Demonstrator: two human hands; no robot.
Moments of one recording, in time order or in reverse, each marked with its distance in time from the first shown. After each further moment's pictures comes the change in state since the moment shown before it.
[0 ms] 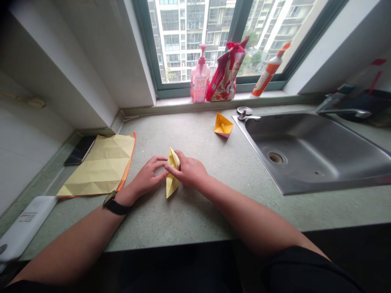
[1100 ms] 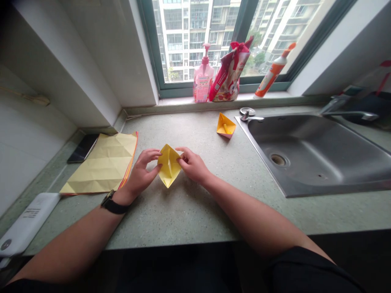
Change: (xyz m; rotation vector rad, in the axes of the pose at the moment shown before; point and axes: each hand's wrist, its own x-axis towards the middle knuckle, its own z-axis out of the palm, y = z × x) left_hand -0.004 -0.004 -0.006 -0.181 0.349 0.096; right_hand 0.021 0.032 0.019 0.689 0.137 -0.143
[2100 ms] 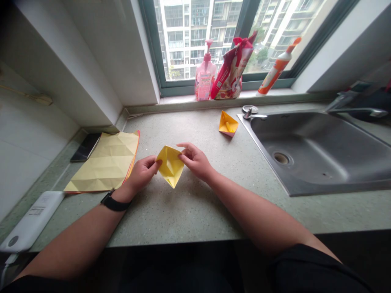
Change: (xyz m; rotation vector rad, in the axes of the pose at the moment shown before) left_hand 0.003 0.009 -0.010 -0.045 -0.162 -0.342; right_hand 0.001 -0.007 -0.003 0.236 0.019 -0.100
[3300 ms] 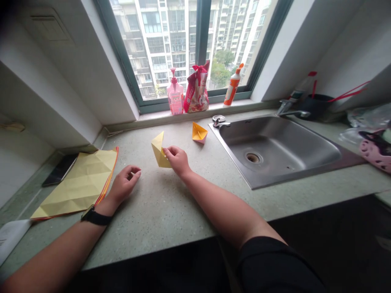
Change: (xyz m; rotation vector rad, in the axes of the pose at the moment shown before) left_hand 0.010 -0.019 0.012 0.311 0.127 0.100; right_hand 0.024 0.006 -0.022 0.023 0.407 0.105
